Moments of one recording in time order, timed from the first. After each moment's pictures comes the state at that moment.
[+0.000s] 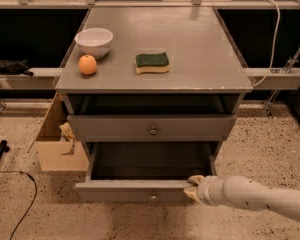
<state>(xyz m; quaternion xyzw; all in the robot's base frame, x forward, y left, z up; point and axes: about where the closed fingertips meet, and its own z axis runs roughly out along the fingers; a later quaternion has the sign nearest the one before) 0.495 -0.164 0.426 -0.43 0.84 0.11 0.30</state>
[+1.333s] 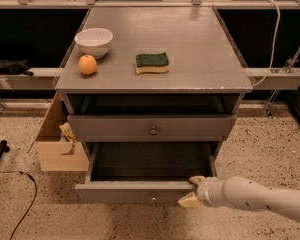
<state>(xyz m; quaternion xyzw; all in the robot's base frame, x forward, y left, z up) 0.493 -0.164 0.425 -0.43 0.84 0.10 0.30</state>
